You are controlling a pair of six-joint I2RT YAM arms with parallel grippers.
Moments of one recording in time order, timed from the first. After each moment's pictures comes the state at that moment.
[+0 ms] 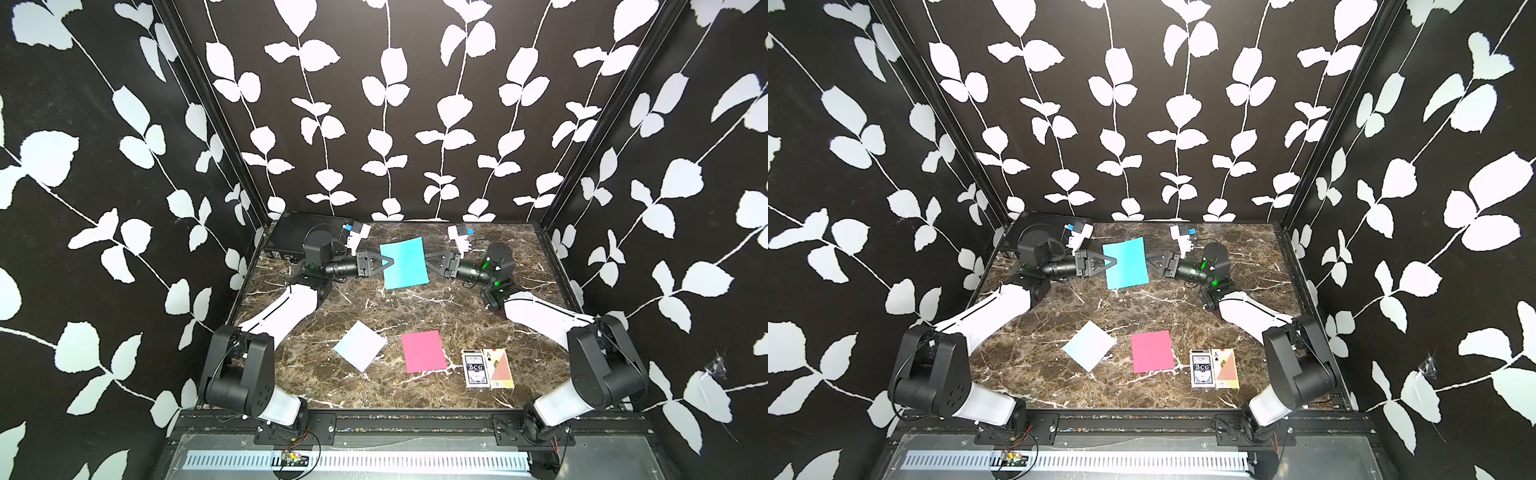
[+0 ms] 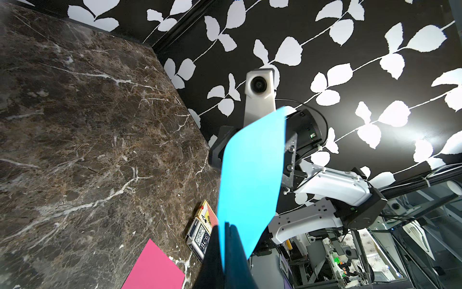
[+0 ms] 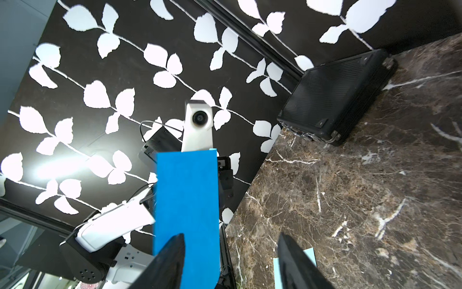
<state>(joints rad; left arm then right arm) -0.29 1.48 0.96 0.32 1.12 -0.78 0.42 1.55 0.89 0.70 -0.93 1.00</state>
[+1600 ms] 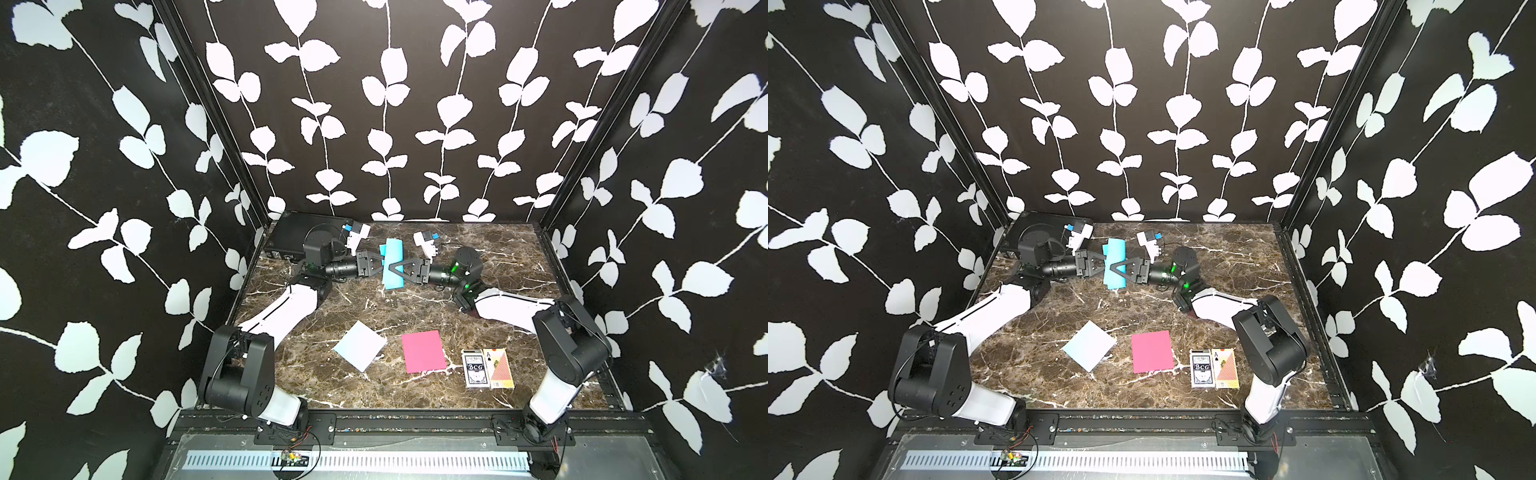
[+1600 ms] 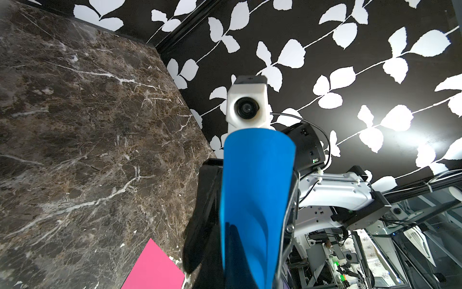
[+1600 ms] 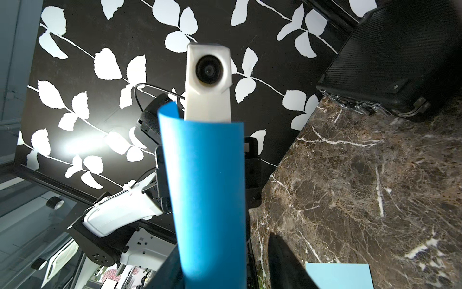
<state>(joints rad) -0.29 1.48 0.96 0.31 1.11 -0.78 0.58 1.75 1.00 0.87 -0.93 1.10</state>
